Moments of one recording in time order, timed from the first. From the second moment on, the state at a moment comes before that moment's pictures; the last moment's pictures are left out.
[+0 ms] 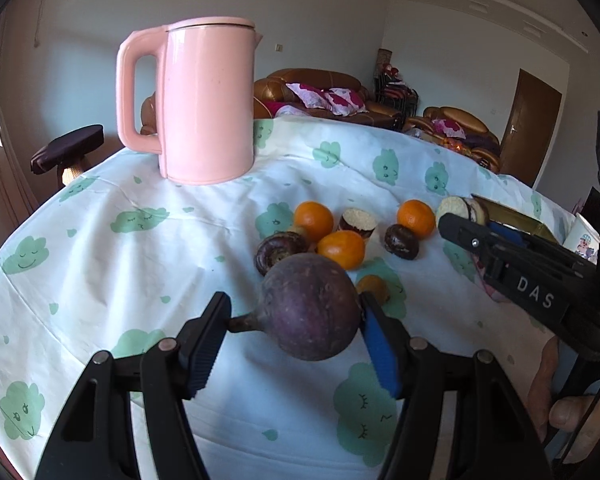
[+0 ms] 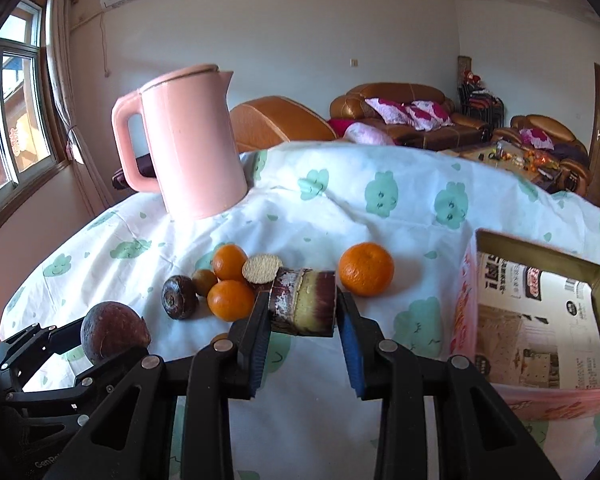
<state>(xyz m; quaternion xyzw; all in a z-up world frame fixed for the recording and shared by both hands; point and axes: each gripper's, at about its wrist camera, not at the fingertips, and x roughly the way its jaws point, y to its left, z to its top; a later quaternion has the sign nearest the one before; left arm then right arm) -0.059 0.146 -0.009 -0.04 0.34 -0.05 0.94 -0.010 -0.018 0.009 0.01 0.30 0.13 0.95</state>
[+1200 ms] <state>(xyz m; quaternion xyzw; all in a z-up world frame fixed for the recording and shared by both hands) 0.020 -0.109 -0.013 0.07 0.35 -0.22 0.91 0.001 -0.231 -0.010 0.04 0.32 -0.04 0.94</state>
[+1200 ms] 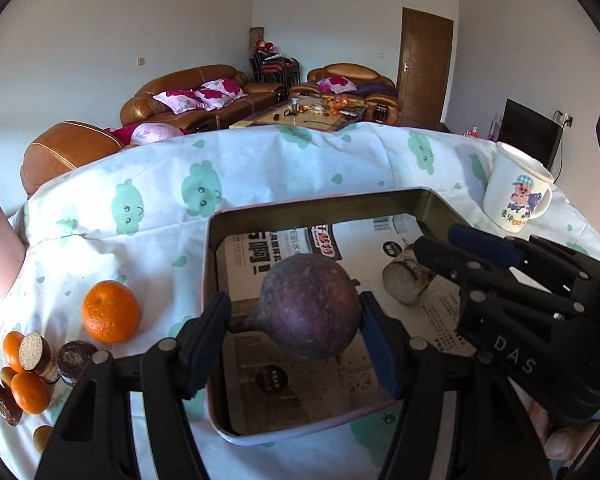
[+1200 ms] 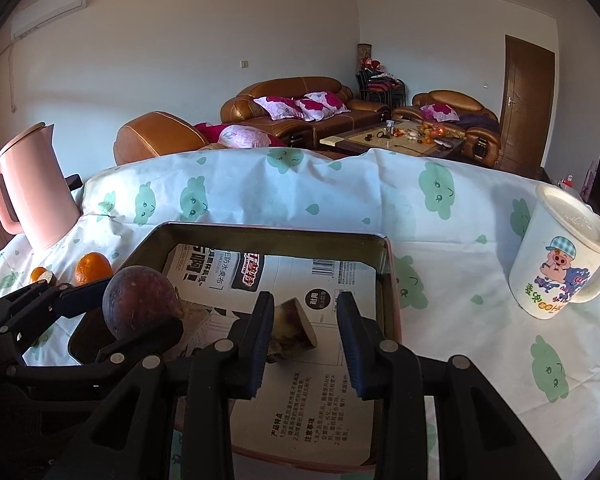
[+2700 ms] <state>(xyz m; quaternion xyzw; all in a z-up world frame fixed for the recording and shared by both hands) 0.016 0.040 -0.005 0.06 0.30 -0.08 0.95 -0.035 -0.143 0.002 0.11 0.24 -0.04 0.96</state>
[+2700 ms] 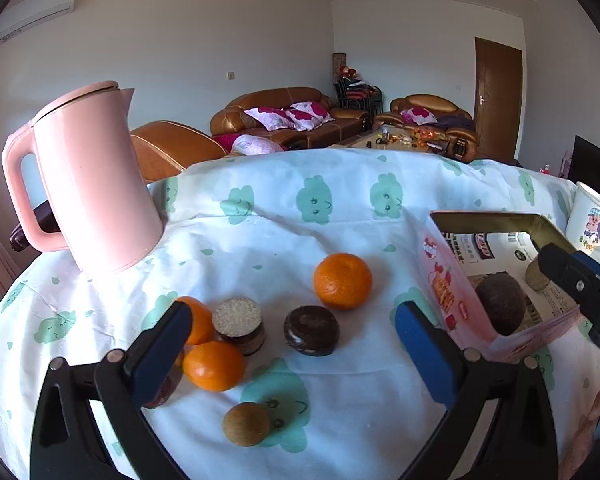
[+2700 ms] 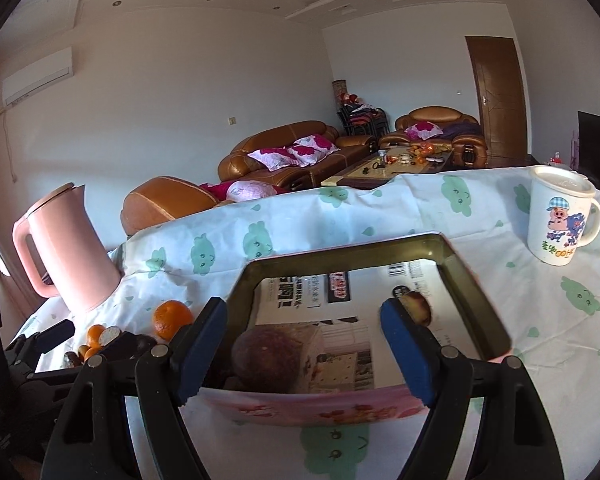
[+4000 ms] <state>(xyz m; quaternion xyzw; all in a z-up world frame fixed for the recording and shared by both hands) 0.048 0.149 -0.024 0.07 0.41 -0.14 0.90 0.012 0.031 -0.043 -0.04 0.42 0.13 0.89</state>
